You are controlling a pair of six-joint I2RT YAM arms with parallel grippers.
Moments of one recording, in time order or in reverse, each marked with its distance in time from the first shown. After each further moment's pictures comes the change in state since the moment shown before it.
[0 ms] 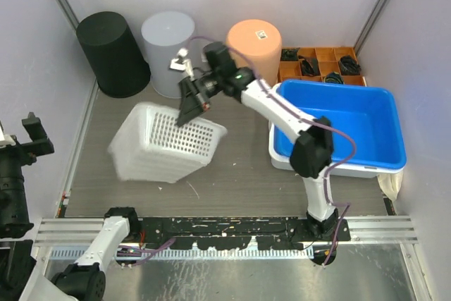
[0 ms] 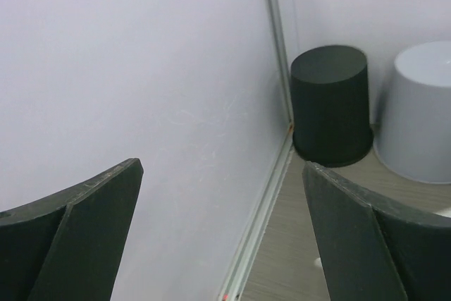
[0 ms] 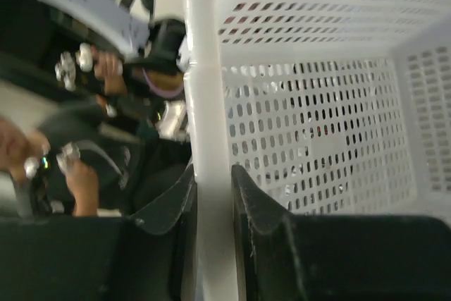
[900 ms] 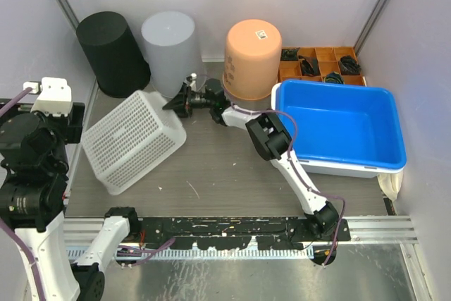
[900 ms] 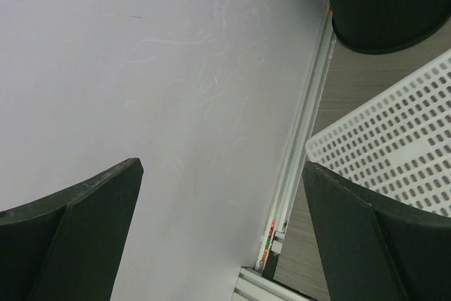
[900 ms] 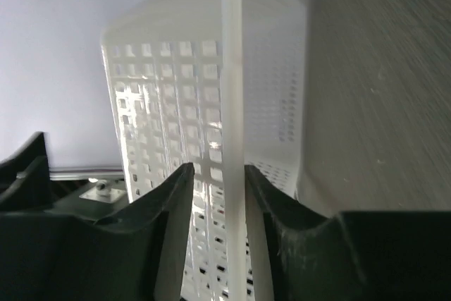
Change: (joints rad) left arm -0.024 -0.018 -0.428 0.076 -0.170 0.163; right arm -0.020 0.739 0.035 1.242 0.439 1.342
